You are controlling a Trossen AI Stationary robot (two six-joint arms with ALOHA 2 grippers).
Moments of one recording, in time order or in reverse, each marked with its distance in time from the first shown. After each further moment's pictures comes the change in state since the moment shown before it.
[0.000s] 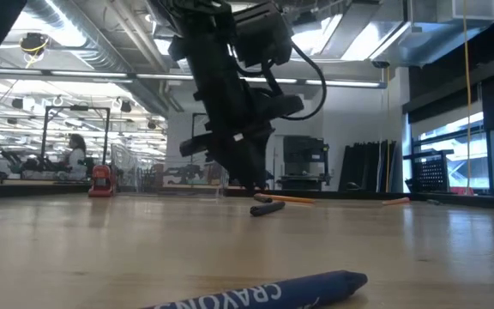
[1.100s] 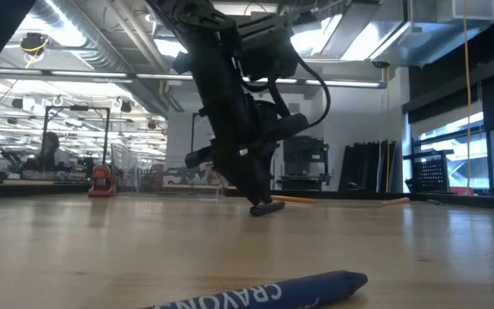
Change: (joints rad) left arm 0.003 0.058 0.000 0.061 -0.064 0.025; right arm 0.000 0.000 0.000 -0.011 -0.001 0.003
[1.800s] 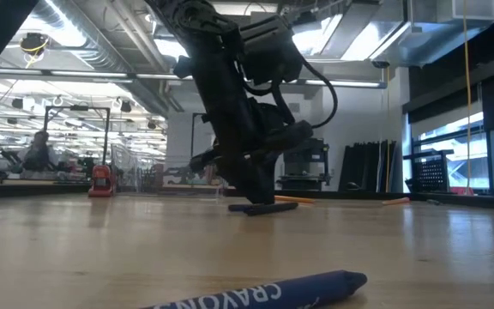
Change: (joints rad) left arm -0.022 0.039 0.004 0.032 -0.047 0.049; right arm 0.000 0.000 0.000 0.003 0.000 0.004
